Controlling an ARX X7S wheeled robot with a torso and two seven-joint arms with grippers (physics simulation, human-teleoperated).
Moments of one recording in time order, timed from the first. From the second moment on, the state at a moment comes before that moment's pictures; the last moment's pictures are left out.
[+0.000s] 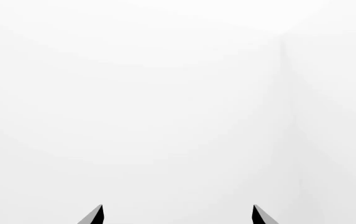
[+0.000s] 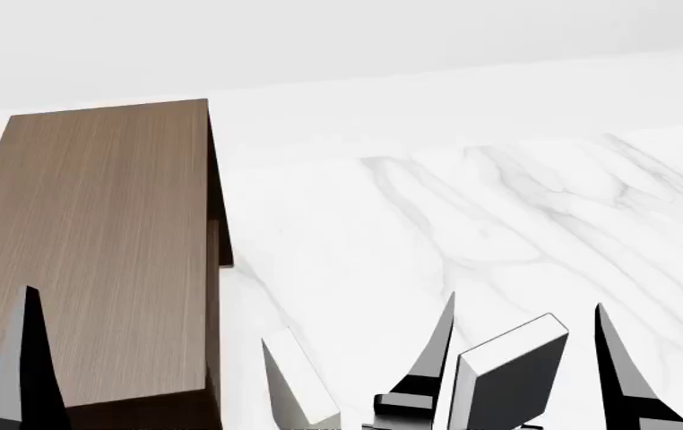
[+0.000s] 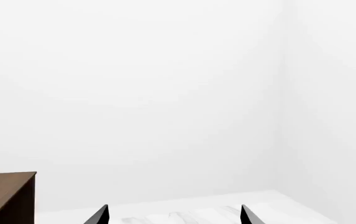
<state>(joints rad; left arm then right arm) 0.04 -0.32 0.21 0.97 -0.19 -0.29 -0.31 0.04 0.27 -0.20 -0.81 0.14 0.50 0.43</state>
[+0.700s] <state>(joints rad) 0.00 -0.42 0.27 1.02 -0.21 -0.34 -0.42 0.03 0.28 -0.22 -0.78 0.15 0.49 0.45</state>
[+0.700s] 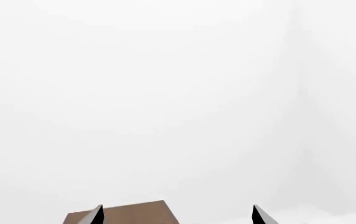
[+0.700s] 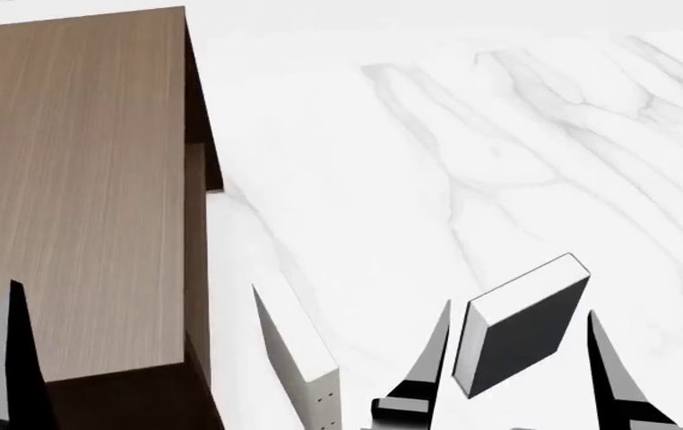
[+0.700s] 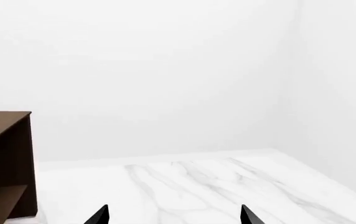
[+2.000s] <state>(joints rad) -0.35 -0.87 0.67 0.97 -0.71 -0.24 -1.15 1.49 0.03 0.03 0.95 0.26 0.64 0.75</state>
